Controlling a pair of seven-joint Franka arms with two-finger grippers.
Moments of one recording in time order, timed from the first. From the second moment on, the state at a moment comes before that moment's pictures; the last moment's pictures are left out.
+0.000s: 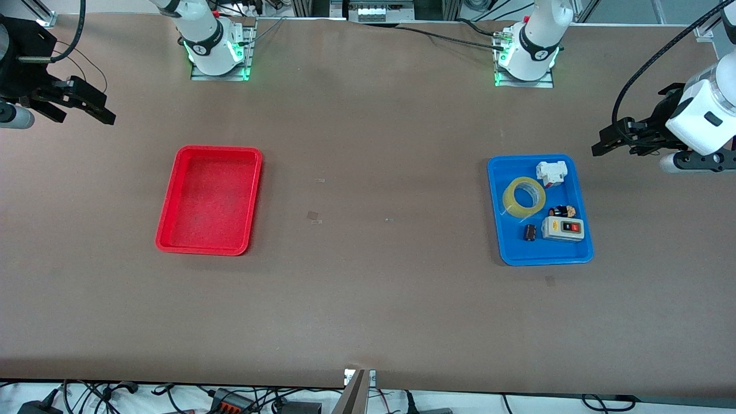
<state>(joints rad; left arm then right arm) -0.04 0.06 -0.01 -1.55 -0.06 1.51 -0.10 0.07 0.00 0.01 -1.49 -0.03 1.42 0.14</state>
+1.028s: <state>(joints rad) -0.03 0.06 -0.01 -1.61 -0.06 1.53 -0.12 0.07 -0.01 0.01 -1.49 -0.03 1.41 0.14</state>
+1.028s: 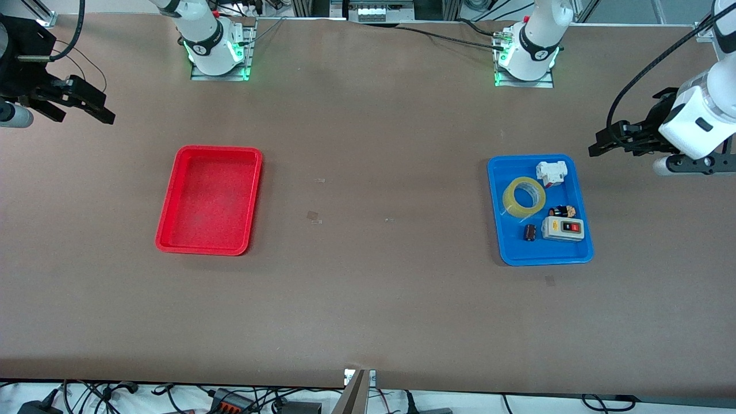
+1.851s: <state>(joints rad) -0.04 0.09 -0.03 -2.08 -0.02 2.09 -0.16 0.07 -0.01 0.01 -1.49 -0.03 1.41 0.14</state>
